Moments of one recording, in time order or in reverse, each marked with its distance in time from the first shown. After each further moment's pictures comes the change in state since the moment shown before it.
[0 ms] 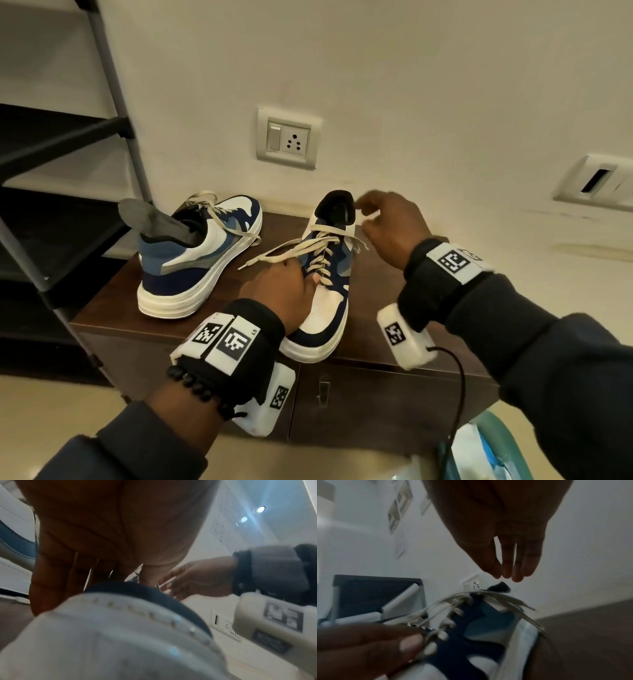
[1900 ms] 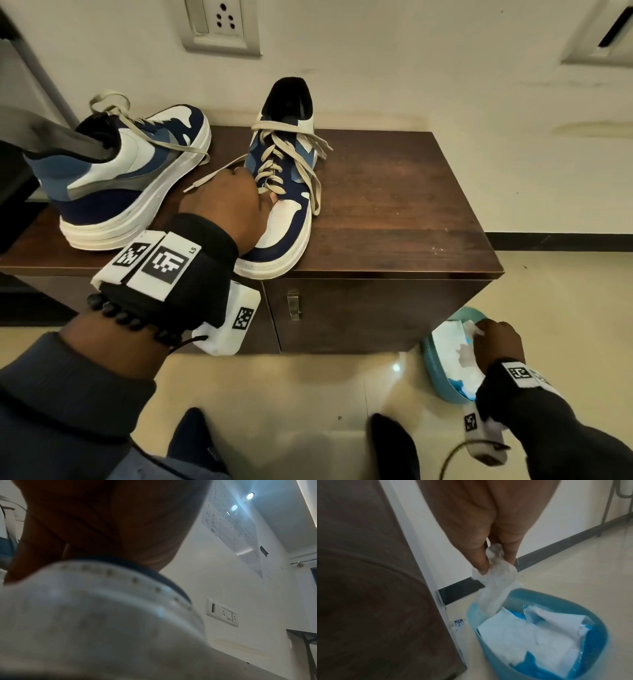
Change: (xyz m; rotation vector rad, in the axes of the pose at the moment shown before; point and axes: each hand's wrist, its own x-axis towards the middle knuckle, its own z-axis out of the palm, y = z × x) left_hand -0.003 0.021 0.010 0.181 0.033 -0.091; right_hand -0.257 0.297 0.087 -0.291 -0.249 0.835
